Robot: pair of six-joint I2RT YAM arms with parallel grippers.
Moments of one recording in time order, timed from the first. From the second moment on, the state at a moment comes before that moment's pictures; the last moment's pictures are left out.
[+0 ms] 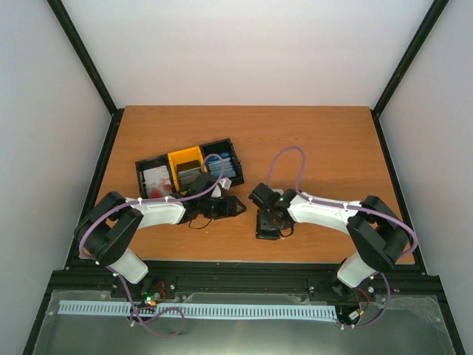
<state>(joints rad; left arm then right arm) -0.67 1.58 0.66 0.11 0.44 -0.77 0.86 1.59 0.88 -0.68 0.18 0.75</state>
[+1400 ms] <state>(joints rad) -0.72 1.86 0.88 0.13 0.75 -0.67 0.65 1.30 0.57 -0.21 -0.16 0.79</state>
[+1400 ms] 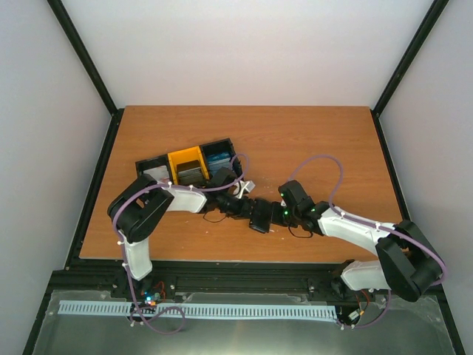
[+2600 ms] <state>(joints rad) -0.72 1.81 0.90 0.11 0.68 -0.69 0.65 1.28 0.56 -0.24 -0.14 0.71</state>
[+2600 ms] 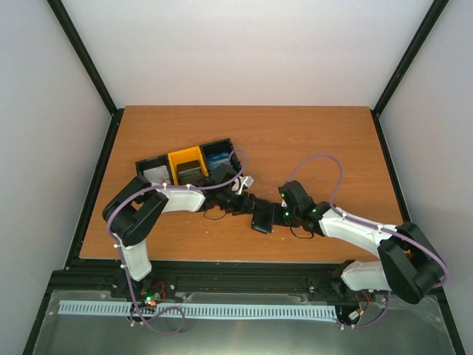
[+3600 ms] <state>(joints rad) -0.75 1.81 0.91 0.16 0.61 -0.70 0.67 1.23 0.62 -0.36 -0.01 0.79</state>
